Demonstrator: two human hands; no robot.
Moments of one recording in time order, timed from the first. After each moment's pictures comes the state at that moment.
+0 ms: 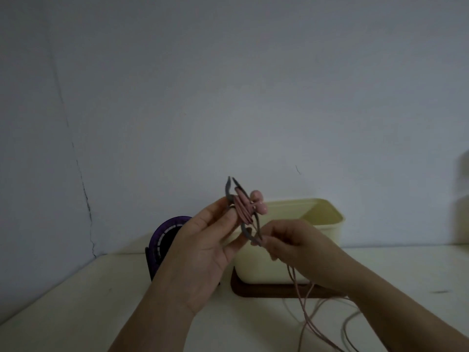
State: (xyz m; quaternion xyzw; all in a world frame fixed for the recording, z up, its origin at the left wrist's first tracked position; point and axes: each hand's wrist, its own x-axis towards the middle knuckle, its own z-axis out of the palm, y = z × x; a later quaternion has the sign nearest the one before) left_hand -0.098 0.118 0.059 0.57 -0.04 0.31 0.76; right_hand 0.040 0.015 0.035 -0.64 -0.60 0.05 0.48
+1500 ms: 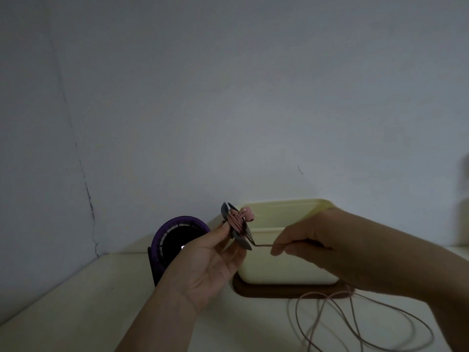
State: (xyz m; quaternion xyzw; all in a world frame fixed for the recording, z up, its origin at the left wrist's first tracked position) left_hand -0.090 0.133 0.046 0.41 0.12 0.25 0.87; right_hand 0.007 -0.036 0.091 -0.75 -0.62 -0.01 0.22
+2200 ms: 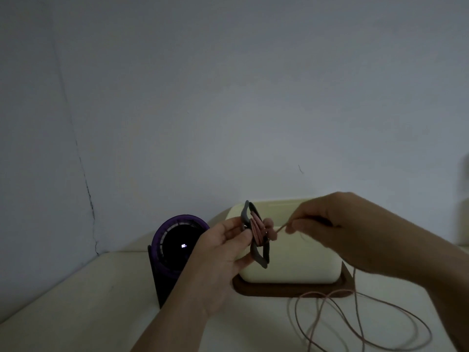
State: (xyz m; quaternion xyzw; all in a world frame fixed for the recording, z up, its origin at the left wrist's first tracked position) left_hand -0.087 0.116 0.042 0.63 0.10 0.30 0.71; right_hand 0.023 -0.038 0.089 -0.77 -0.56 -0.09 0.30
